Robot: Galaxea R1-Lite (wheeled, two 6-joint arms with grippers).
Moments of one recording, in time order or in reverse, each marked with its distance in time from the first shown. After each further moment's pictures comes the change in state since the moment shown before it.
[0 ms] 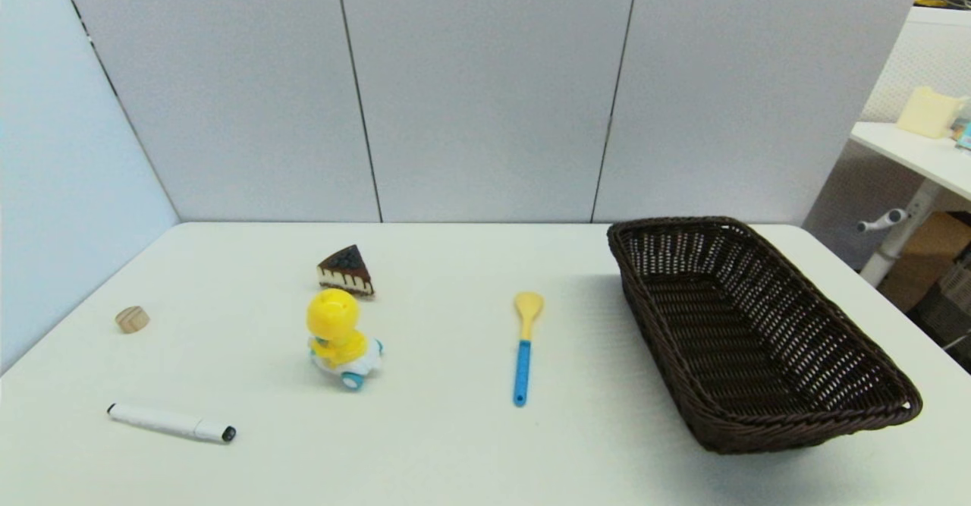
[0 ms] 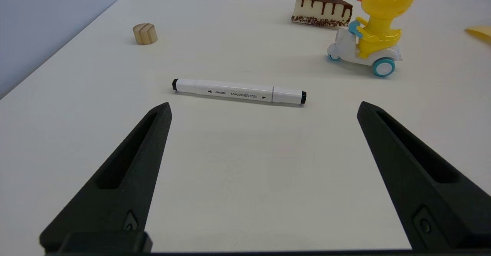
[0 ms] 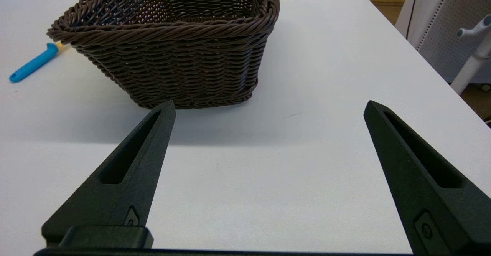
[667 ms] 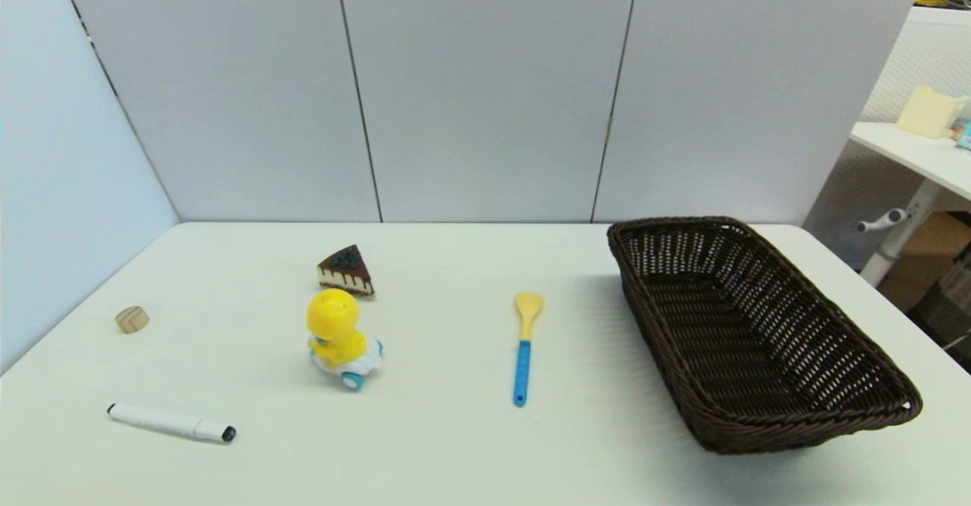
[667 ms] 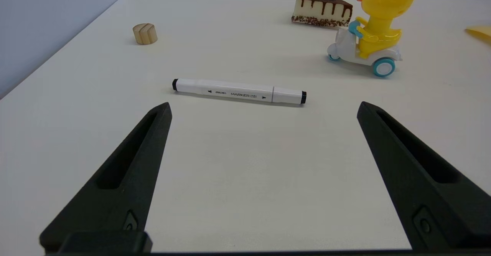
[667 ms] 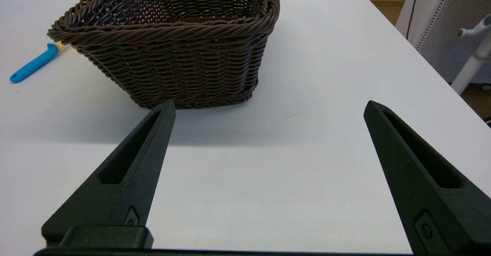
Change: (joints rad) left arm 0.000 0.000 0.000 0.000 0.000 0.000; right arm 0.000 0.000 0.000 -0.001 0.001 0.002
